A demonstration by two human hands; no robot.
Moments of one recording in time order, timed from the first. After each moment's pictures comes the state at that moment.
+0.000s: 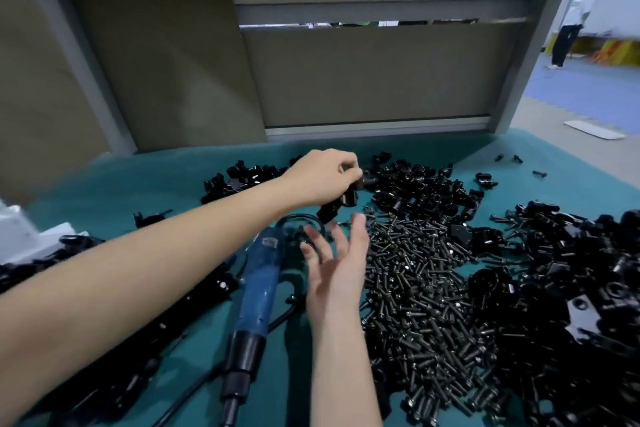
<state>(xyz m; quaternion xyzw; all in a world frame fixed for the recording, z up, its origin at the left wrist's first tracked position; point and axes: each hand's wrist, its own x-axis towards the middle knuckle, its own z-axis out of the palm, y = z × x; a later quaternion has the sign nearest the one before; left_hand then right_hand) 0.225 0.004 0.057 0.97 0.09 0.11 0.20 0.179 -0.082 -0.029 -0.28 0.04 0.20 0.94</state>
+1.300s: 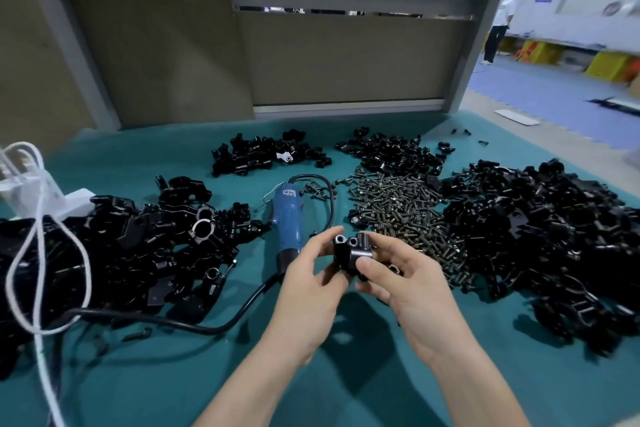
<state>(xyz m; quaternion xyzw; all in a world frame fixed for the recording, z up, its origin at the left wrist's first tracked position) -0.001 -0.086 -0.022 0.66 0.12 0.19 0.71 0.060 -0.202 -0.015 -0.58 -0.16 0.19 0.78</state>
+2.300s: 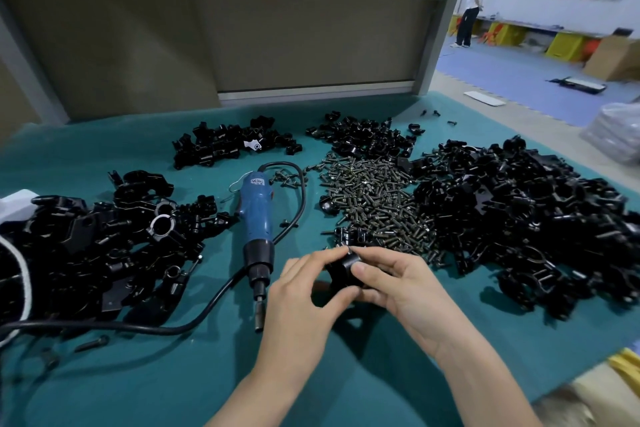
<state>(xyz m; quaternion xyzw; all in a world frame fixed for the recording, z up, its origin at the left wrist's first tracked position) -0.007 -0.108 -0.047 0.83 0.07 0.30 0.46 0.073 -0.235 -0.035 -0.59 -0.15 0.26 0.75</state>
